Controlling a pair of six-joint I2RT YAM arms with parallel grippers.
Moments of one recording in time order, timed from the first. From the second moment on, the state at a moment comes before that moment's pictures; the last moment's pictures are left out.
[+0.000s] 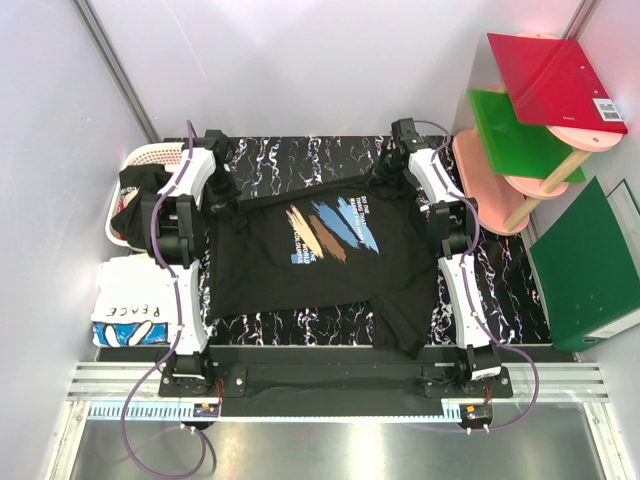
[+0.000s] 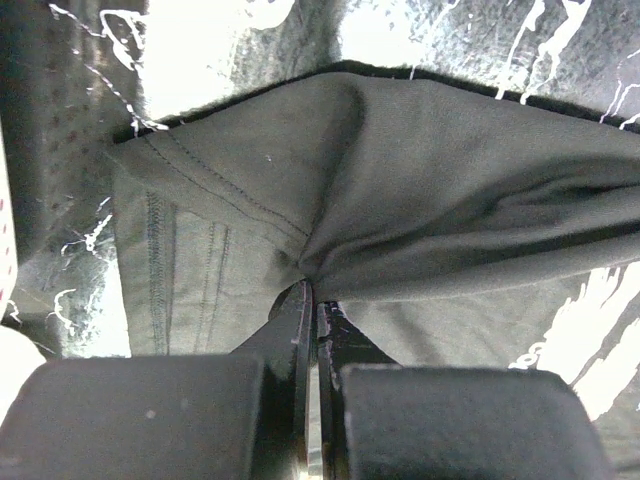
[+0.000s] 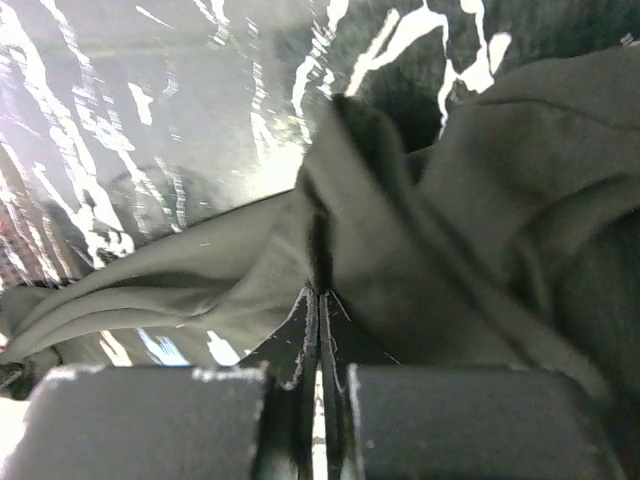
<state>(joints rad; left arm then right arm) -0.02 2.29 2.02 -1.14 0.02 -0.45 0.20 2.75 2.62 -0.85 -0.32 0.57</state>
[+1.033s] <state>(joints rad) -0.01 2.14 1.93 -1.14 -0.10 -0.48 0.20 2.33 2.25 -0.91 -0.32 0.46</state>
